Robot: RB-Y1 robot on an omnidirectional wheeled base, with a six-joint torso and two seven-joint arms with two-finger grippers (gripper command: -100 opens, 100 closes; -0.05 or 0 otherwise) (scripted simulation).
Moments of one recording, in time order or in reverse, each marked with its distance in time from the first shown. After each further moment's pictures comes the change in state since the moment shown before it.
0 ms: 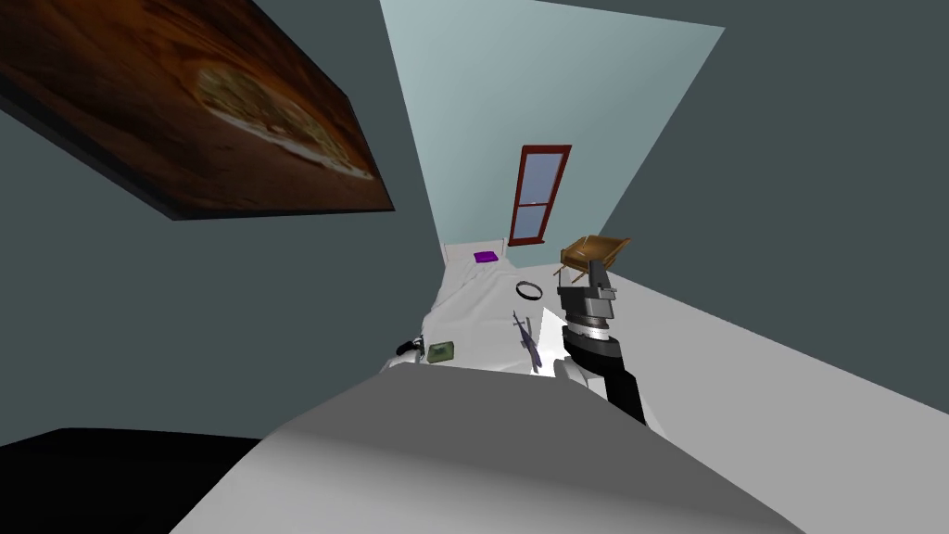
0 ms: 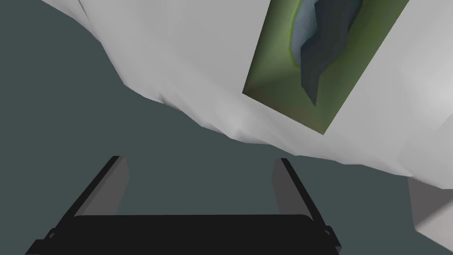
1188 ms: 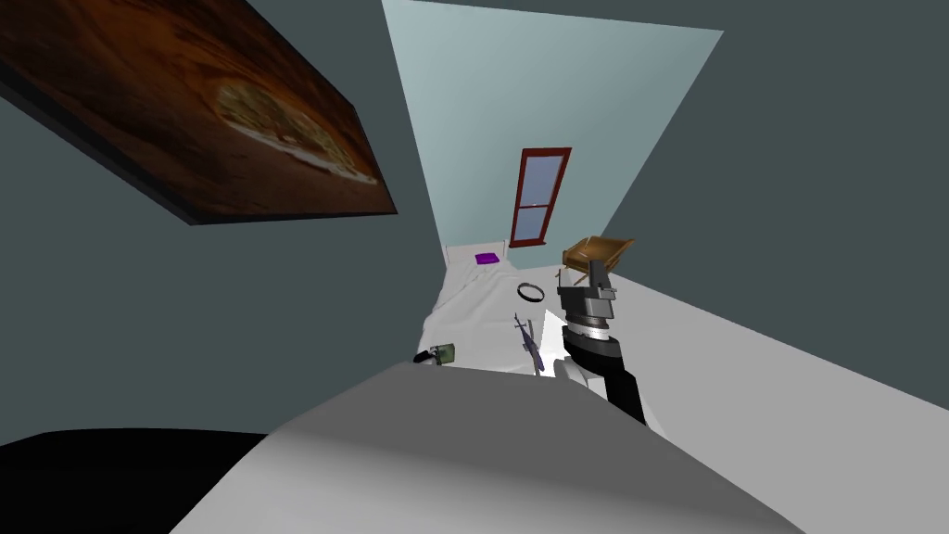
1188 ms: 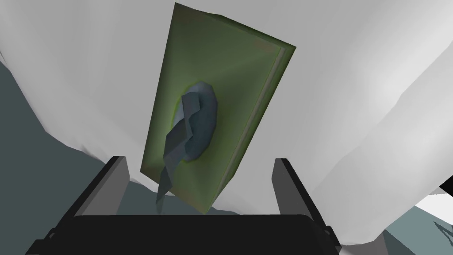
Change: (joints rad) left arm -0.052 -0.138 -0.007 0.223 0.007 -0.073 0.022; right arm 0.000 0.000 0.000 0.000 0.000 0.000 0.000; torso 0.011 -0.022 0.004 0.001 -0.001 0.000
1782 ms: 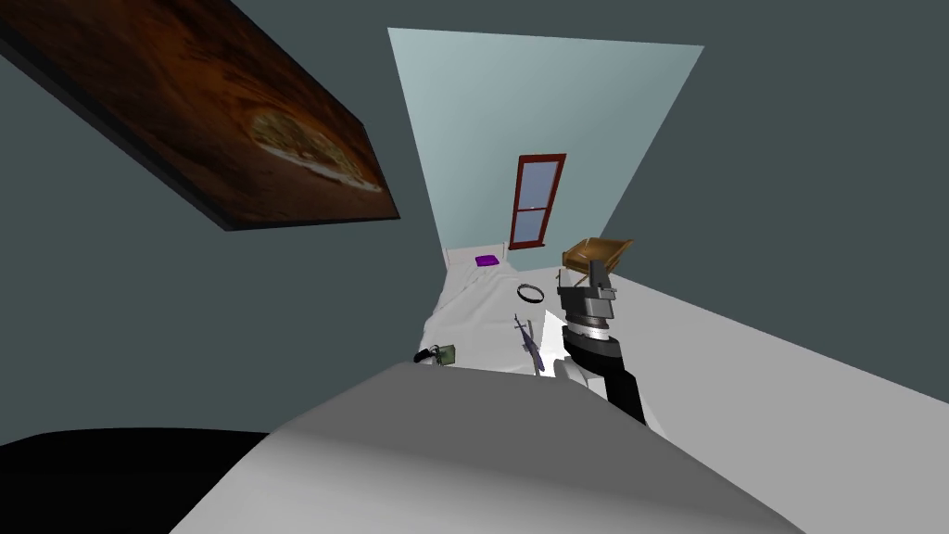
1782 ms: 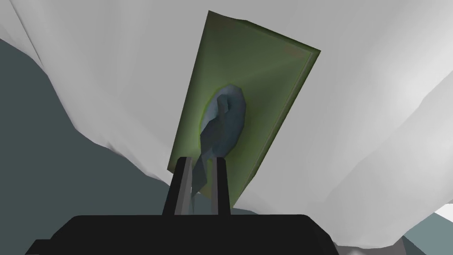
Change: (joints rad) left arm -0.013 0.004 -0.001 0.005 -0.004 -0.026 0.001; right arm 0.000 0.000 0.000 0.000 0.000 0.000 0.000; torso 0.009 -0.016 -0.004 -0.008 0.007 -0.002
